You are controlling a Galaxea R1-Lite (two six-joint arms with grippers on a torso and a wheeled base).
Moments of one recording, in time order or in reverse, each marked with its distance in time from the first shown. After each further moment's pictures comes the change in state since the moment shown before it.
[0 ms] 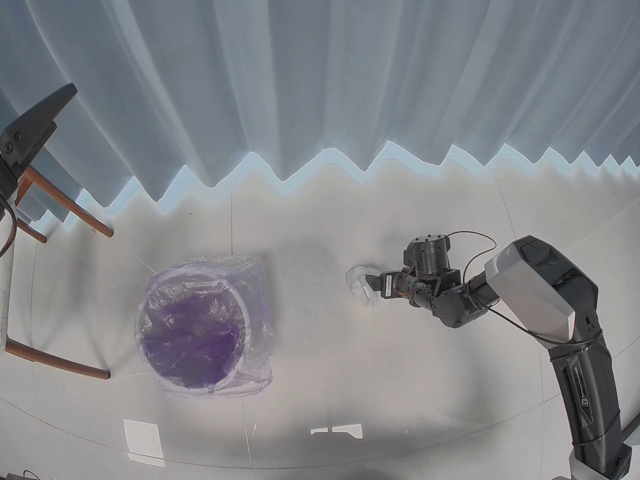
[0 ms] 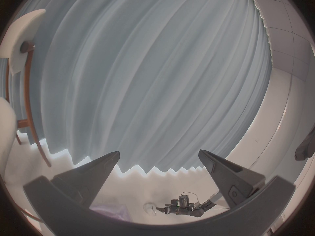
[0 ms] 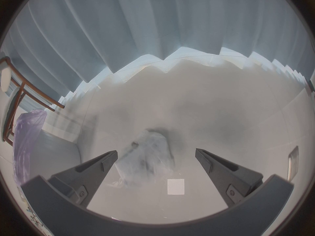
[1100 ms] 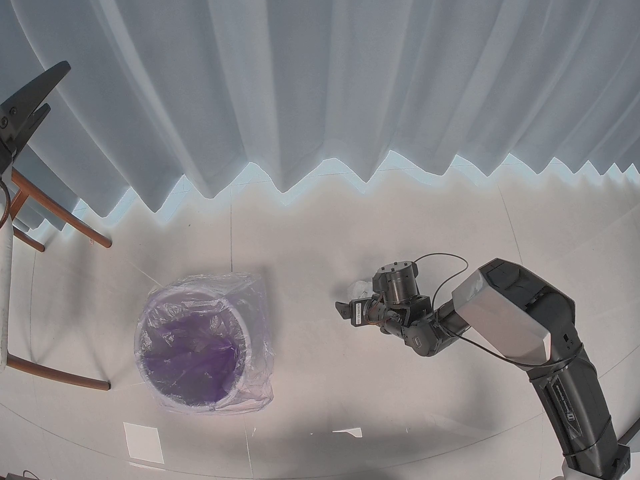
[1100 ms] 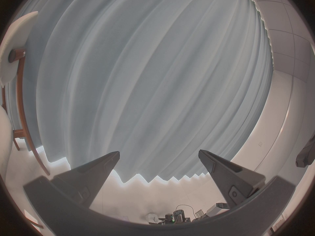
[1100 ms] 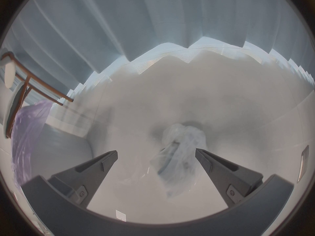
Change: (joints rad) left arm 0.026 0.016 -0.061 0.004 -0.001 -0.018; right arm 0.120 0.074 0.010 -0.043 -0.013 0.040
